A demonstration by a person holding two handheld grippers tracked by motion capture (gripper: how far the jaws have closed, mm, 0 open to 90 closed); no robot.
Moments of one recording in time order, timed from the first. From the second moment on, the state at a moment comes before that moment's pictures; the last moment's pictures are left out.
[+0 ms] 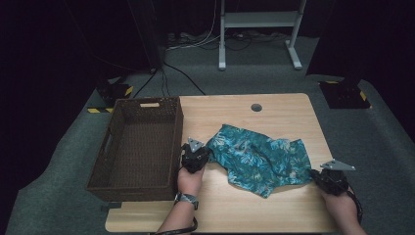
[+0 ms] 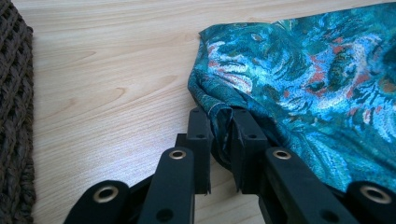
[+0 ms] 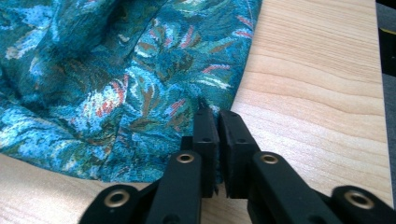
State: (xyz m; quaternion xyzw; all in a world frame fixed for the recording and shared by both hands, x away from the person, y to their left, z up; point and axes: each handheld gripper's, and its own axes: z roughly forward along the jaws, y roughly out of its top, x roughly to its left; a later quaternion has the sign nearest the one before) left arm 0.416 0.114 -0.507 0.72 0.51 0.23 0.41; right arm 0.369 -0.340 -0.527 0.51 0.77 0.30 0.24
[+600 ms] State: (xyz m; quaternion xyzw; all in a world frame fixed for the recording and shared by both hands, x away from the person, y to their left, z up) left arm 0.424 0.110 -0.525 0.75 0.51 0.22 0.37; right arm 0.363 -0.325 -0.522 0.52 0.75 0.33 0.24
